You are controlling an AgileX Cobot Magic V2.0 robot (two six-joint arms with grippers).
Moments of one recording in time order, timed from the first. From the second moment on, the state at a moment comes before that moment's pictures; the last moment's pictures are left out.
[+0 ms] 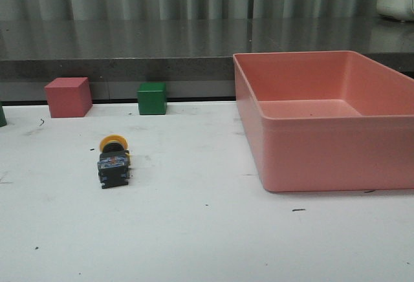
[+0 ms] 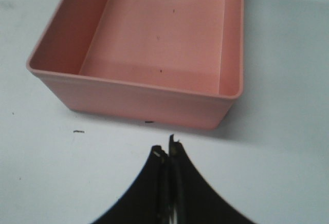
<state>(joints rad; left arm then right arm) 0.00 0.48 -0.46 0.02 0.19 -0.06 0.18 0.51 -0.50 -0.01 0.59 0.06</state>
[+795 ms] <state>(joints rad) -0.15 0.73 -0.59 -0.05 0.18 -0.06 0.18 0.14 -0.36 -0.02 0.46 0.06</state>
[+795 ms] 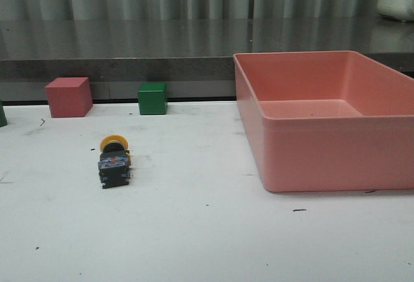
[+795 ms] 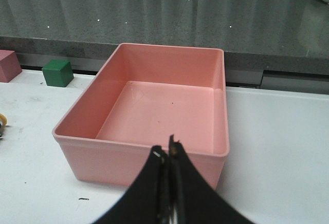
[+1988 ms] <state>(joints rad) -0.38 1.98 -1.39 -0.23 0.82 -0.19 0.18 0.14 -0.36 -0.02 0.46 0.06</state>
